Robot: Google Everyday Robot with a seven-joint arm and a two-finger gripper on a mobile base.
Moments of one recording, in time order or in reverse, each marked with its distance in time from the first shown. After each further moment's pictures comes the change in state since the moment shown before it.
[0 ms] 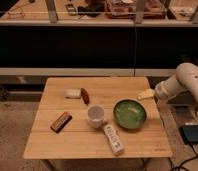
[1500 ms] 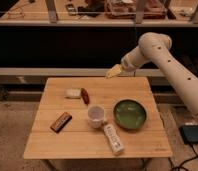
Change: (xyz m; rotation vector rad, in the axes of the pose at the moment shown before) arm 0.102 -0.212 -0.028 -0.014 0.194 -0.577
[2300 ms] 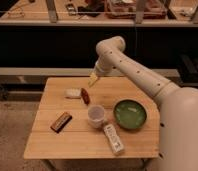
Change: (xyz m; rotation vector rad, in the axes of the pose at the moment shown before) arm 0.030 -0.050 0.152 -0.168 -0.269 -0.138
